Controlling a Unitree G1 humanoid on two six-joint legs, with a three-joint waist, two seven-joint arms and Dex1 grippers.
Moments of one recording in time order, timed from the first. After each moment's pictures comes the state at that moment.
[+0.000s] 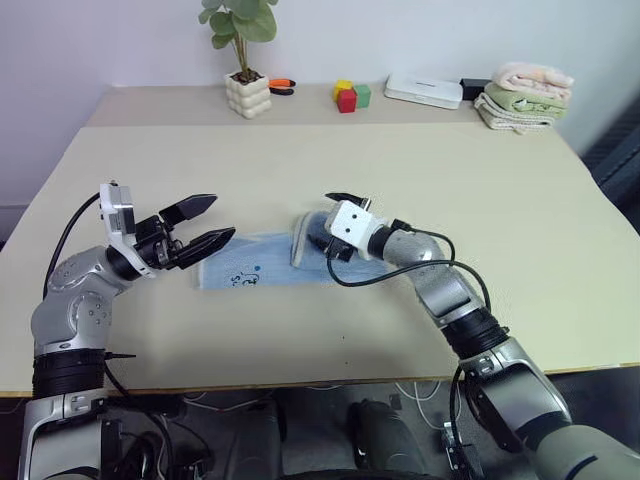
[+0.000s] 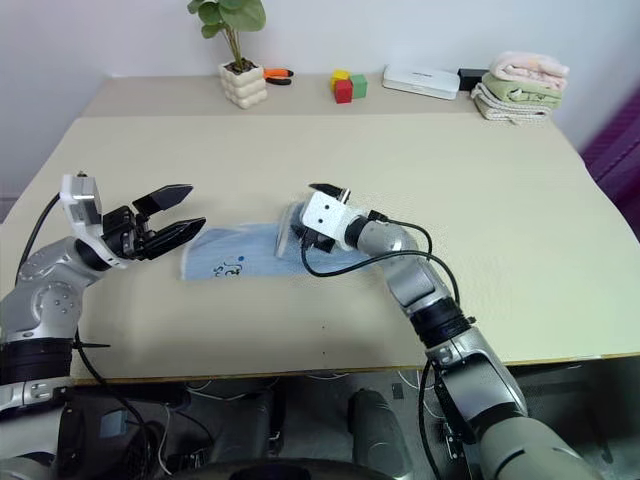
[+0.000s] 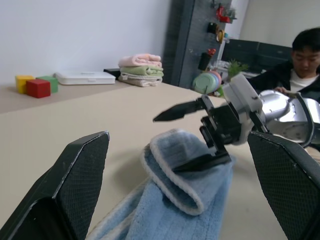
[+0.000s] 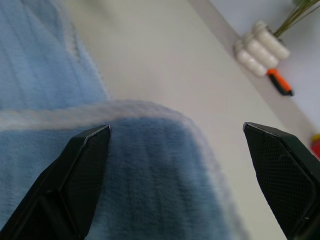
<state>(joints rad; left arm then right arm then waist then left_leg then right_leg) -0.36 0.60 0.30 0.16 -0.69 0.28 -1.24 -0.64 -0.31 0.31 0.24 -0.17 0.06 0.55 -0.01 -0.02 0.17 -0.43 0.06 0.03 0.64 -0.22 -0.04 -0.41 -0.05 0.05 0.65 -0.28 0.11</state>
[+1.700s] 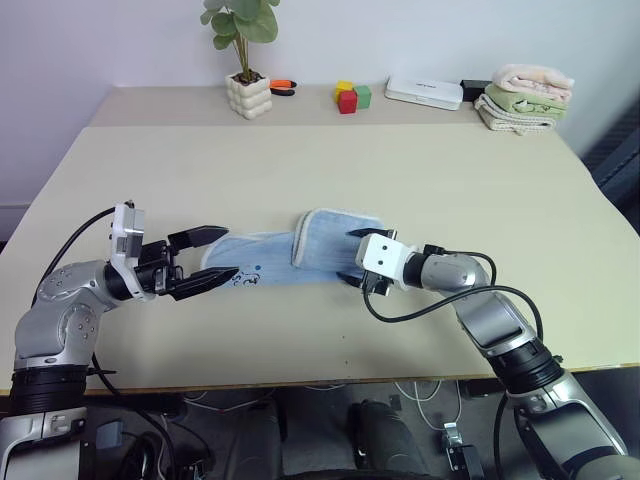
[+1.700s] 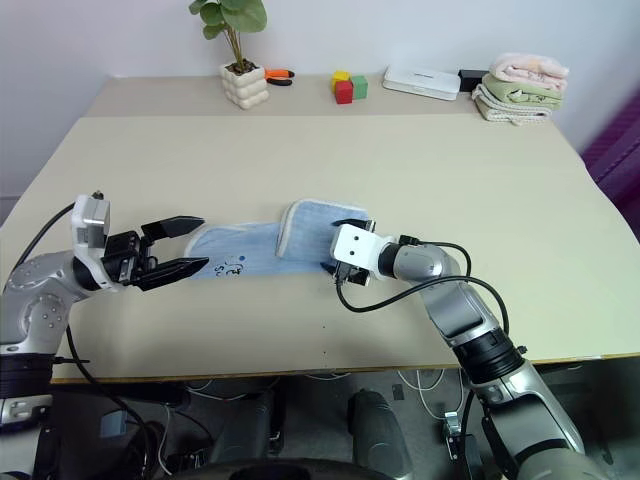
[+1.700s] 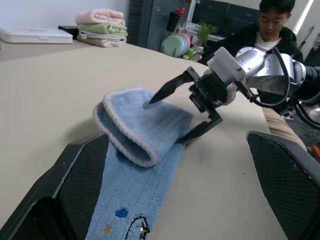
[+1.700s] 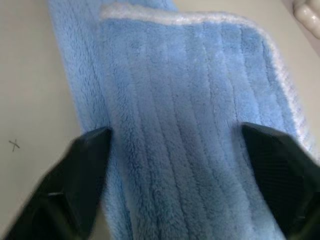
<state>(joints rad) -0.27 0.69 0.25 0.08 -0.68 0.34 -1.35 -0.45 -0.52 0.33 -0.03 -0.15 0.16 0.75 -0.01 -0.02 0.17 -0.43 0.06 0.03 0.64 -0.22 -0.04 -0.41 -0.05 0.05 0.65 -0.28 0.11</state>
